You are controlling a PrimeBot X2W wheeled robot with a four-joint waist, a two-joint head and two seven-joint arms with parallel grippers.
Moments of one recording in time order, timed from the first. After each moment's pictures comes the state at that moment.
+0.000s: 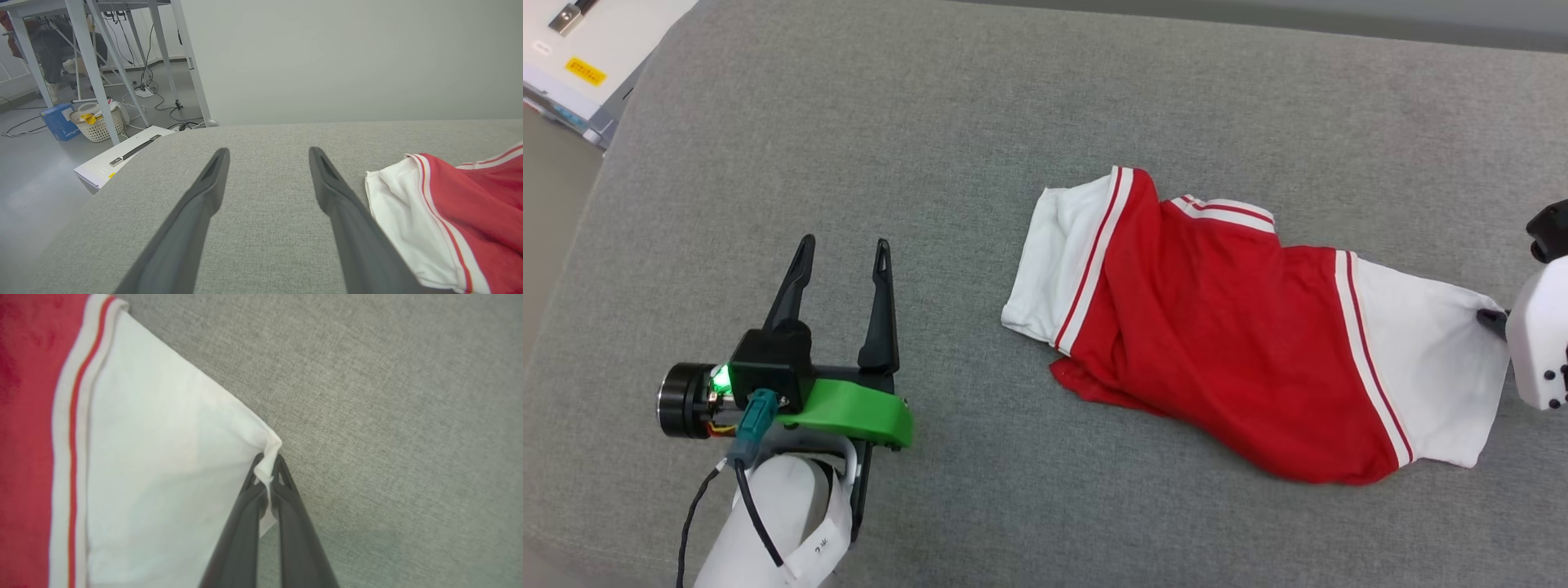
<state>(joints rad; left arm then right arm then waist) -0.26 0.21 -0.24 0.10 -0.22 0.11 -0.26 -0.62 -0.78 0.63 0.42 0.81 0.13 0.56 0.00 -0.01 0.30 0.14</state>
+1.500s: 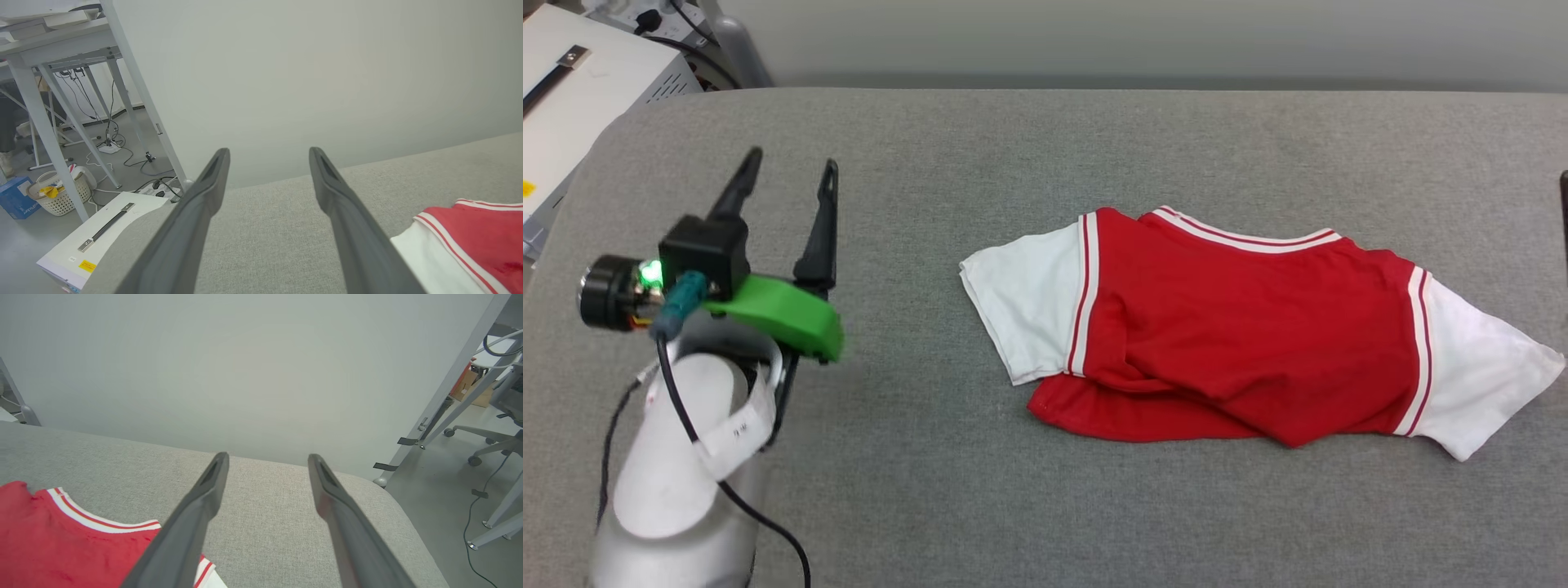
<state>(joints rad) -0.44 0.27 -0.12 0.25 -0.16 -0.11 -0.18 -0.48 -0.58 0.10 0.48 0.43 0.13 -0.21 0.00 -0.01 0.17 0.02</state>
